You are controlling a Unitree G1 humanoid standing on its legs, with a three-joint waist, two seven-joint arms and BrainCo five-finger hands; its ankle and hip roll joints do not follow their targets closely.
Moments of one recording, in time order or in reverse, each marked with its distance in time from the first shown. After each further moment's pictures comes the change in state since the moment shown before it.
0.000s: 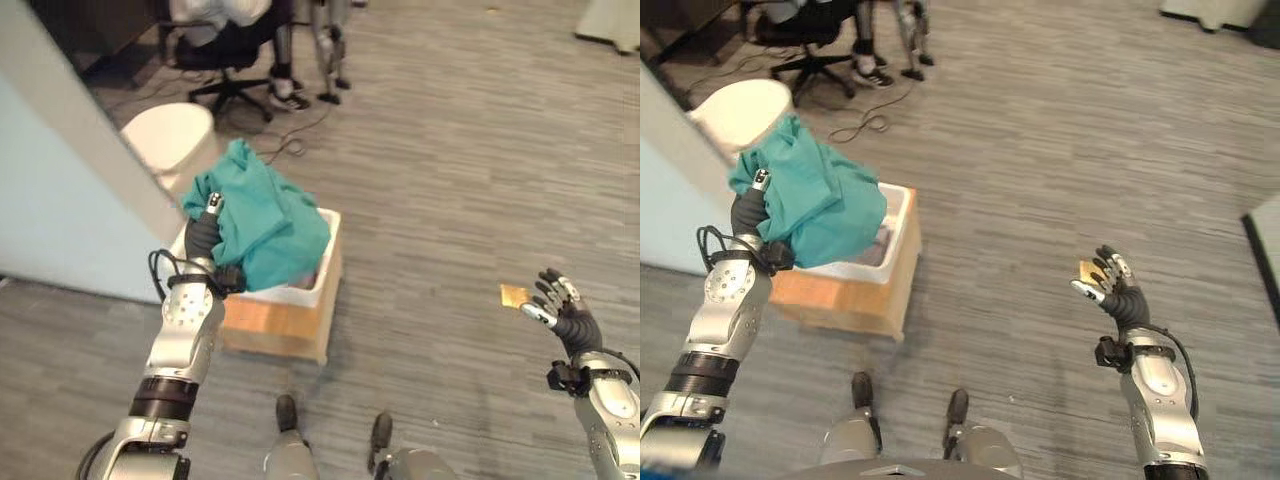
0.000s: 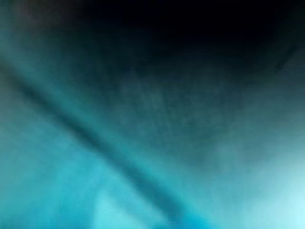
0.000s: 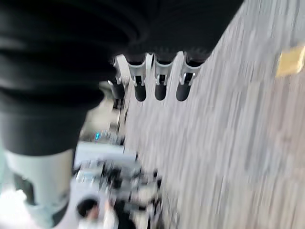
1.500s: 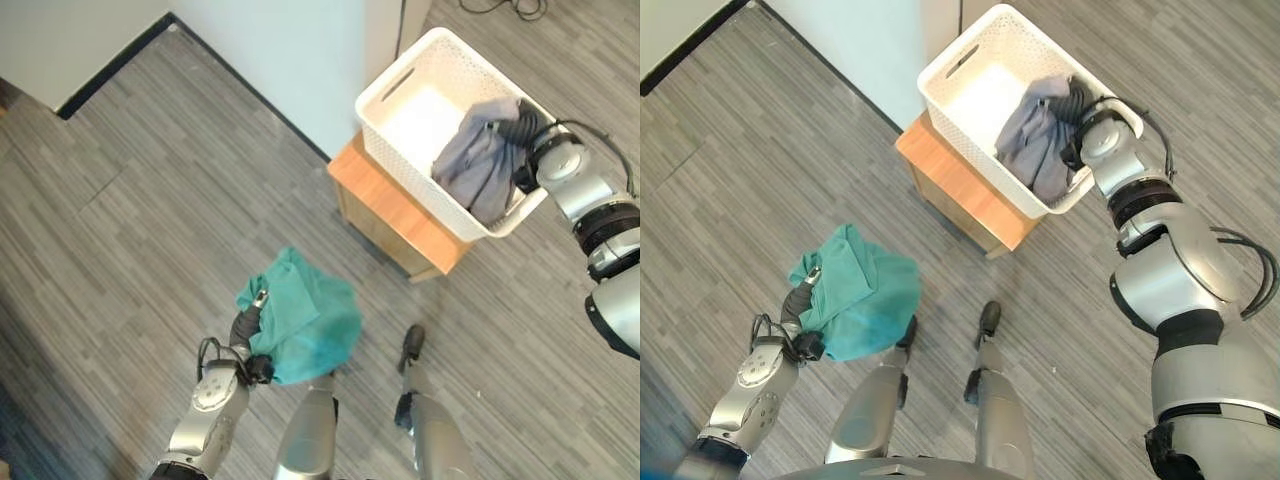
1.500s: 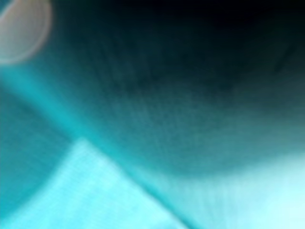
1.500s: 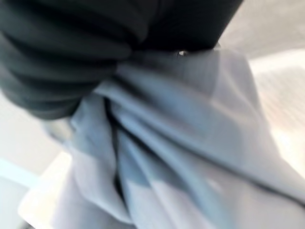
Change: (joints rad) left arm 0.441 -0.119 -0.142 -0.144 -0.226 -0.004 -0.130; right arm -1.549 -0.175 0.979 1.224 -0.199 0.080 -0.008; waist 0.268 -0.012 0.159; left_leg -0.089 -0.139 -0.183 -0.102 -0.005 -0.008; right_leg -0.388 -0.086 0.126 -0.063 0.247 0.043
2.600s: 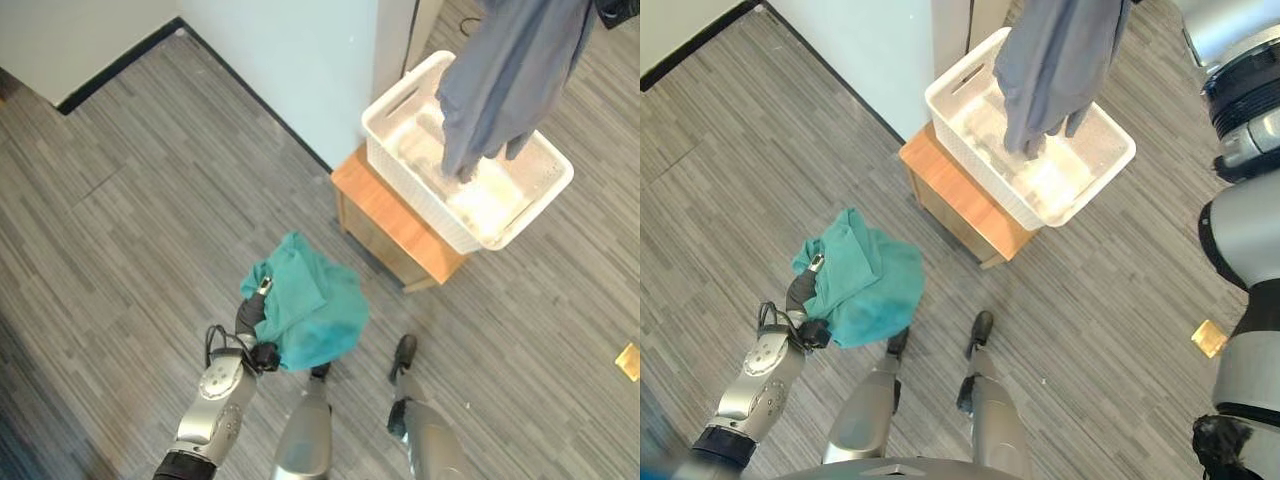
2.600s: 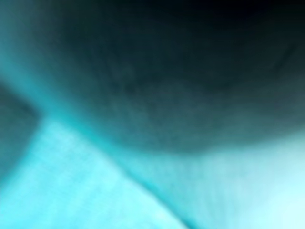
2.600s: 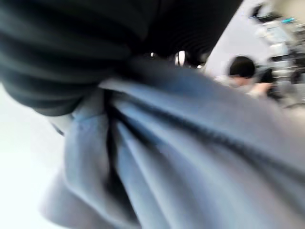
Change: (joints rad) left arm -0.023 -0.028 0.022 -0.006 -0.002 -0.001 0.000; right arm -0.407 -0.344 0.157 -0.523 0.179 -0.114 -0.147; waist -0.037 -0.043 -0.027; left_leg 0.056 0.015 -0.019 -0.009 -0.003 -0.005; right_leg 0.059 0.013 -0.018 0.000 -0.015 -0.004
